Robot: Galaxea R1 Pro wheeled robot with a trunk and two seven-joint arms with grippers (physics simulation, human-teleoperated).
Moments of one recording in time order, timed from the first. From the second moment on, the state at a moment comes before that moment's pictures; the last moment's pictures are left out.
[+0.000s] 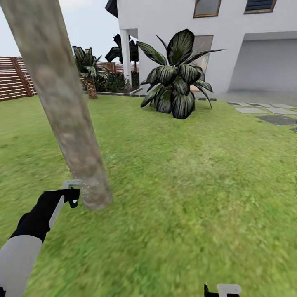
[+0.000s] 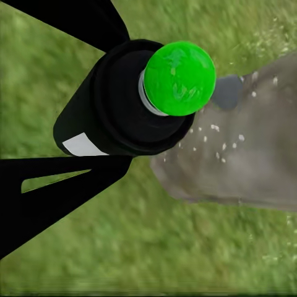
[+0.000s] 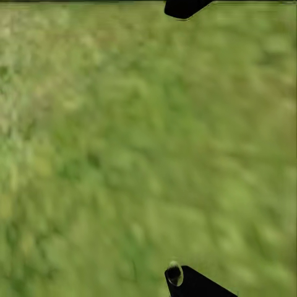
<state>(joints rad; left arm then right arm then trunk) -0.75 0.24 0.06 -0.93 0.02 0.66 -0.04 -0.37 -0.03 -0.41 -0.06 0.55 -0.58 -0.28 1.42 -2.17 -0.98</state>
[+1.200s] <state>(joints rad) -0.75 0.24 0.07 -0.93 0.02 0.67 -0.04 -0.37 -0.02 -0.41 -0.06 0.55 -0.58 -0.28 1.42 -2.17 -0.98</state>
